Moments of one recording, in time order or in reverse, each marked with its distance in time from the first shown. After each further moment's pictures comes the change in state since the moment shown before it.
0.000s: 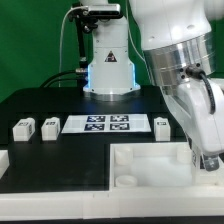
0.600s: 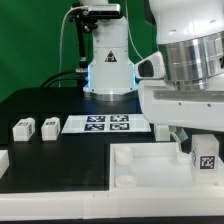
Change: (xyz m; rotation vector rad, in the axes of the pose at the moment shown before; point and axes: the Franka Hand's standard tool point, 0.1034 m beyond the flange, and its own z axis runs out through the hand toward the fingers) arm -0.007 0.000 0.000 -0.047 0.059 -0.876
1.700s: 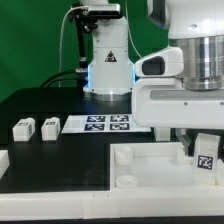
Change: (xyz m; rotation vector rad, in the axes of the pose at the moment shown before) arm 0.001 0.001 0.001 -0.084 0.042 -0.104
